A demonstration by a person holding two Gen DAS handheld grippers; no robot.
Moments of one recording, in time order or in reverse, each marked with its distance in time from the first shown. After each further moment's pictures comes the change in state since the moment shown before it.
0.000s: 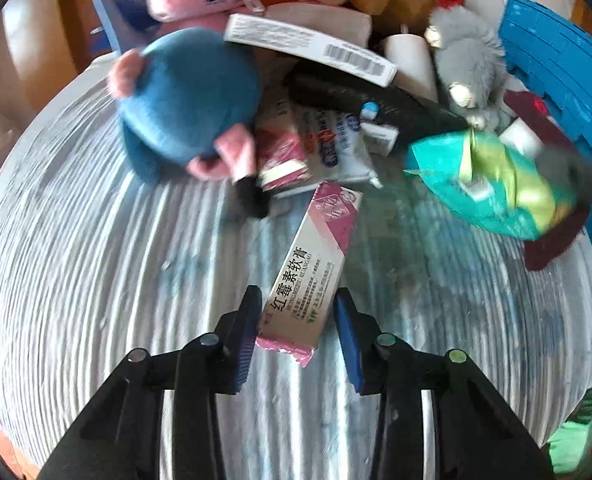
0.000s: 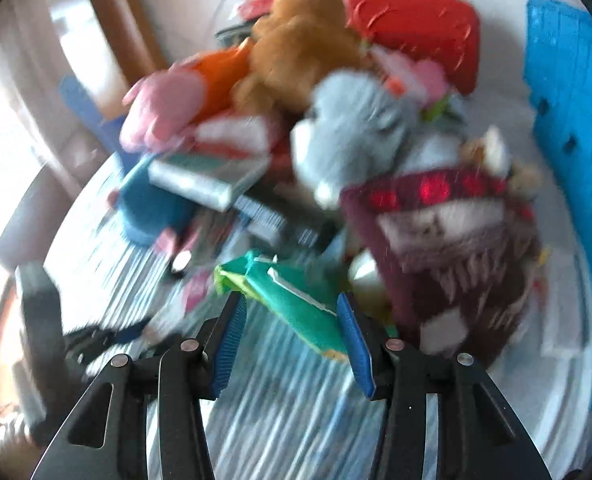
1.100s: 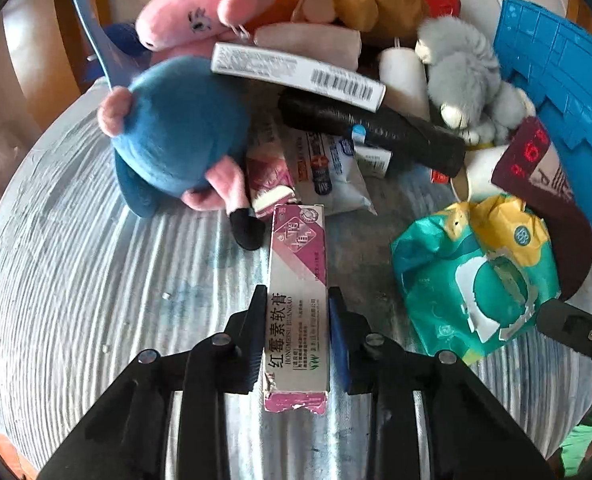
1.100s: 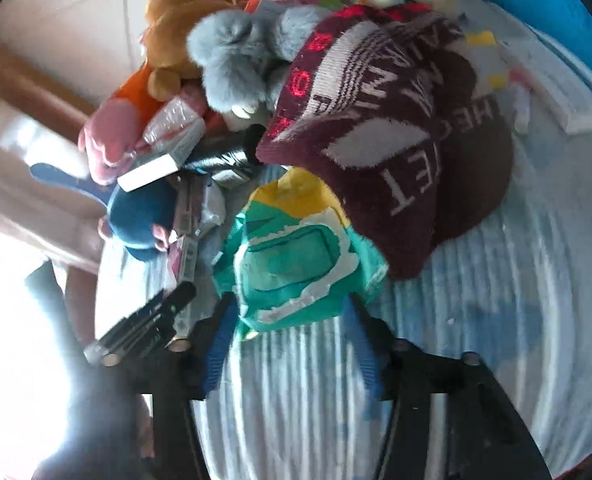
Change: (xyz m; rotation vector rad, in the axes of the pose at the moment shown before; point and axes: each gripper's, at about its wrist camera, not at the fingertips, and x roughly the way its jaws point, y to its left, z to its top) left arm -0.027 -0.044 0.011 0.041 -0.078 0.026; right arm 0.002 -0.050 -0.071 0.503 -0.002 0.137
